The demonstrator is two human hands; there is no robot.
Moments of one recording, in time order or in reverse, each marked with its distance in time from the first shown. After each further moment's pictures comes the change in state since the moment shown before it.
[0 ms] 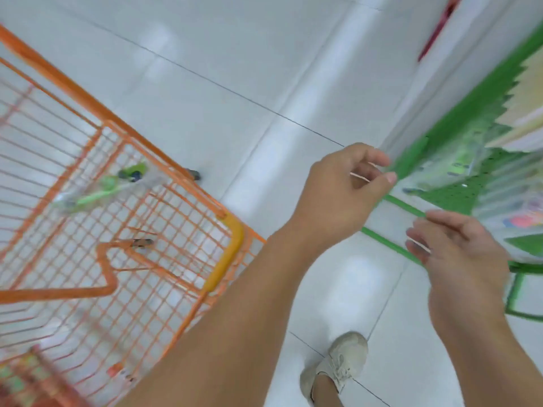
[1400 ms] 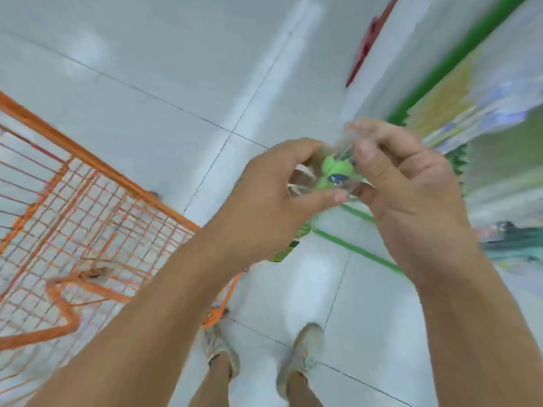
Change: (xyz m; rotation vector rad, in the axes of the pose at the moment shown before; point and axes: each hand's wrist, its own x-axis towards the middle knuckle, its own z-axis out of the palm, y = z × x) left_hand -0.047 0.097 -0.089 -0.063 -0.218 0.185; right_hand -0.084 -0.169 0.042 0.083 -0.552 -0.326
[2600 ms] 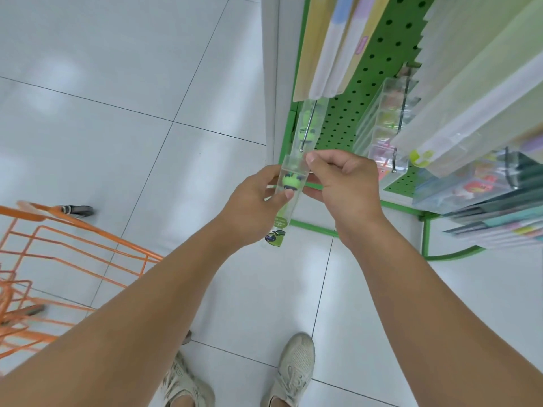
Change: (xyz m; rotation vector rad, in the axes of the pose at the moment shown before) left_hand 0.121 -0.225 0.189 0.165 -0.119 -0.266; right_hand 0.069 0.230 -0.195 -0.062 0.395 0.284
